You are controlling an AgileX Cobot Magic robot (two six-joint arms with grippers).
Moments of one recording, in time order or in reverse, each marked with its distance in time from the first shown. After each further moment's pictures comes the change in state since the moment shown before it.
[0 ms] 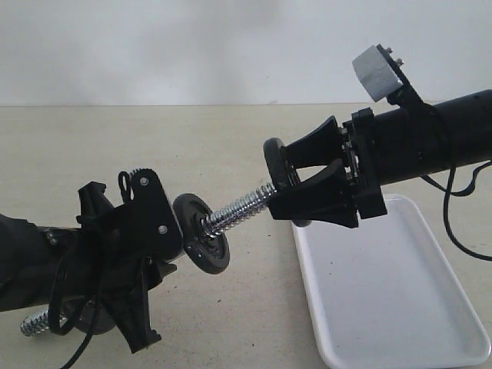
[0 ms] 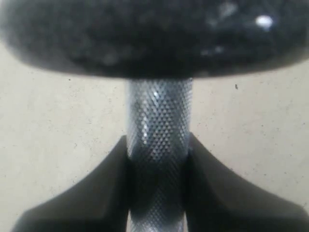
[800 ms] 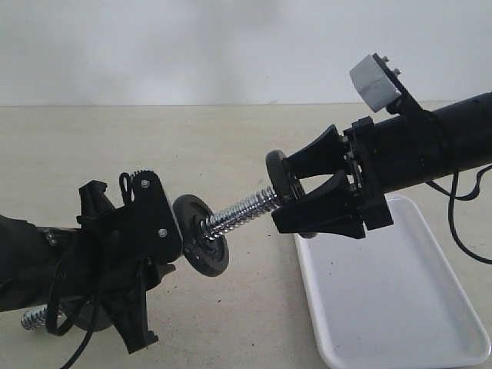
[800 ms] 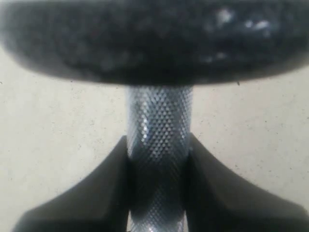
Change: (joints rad) left arm 0.000 0.000 0.002 0.010 -0.002 0.020; right arm 0.000 0.000 0.000 -0.061 0.000 0.018
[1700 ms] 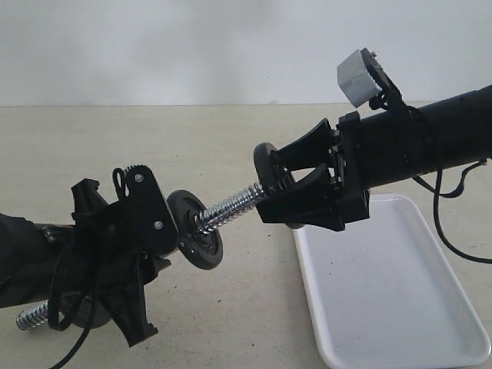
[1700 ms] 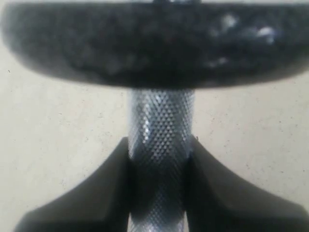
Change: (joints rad) left arm 0.006 0.000 -0.002 0.010 -0.019 -0.052; right arm 0.057 -0.002 -0.002 0.053 -0.080 0.008
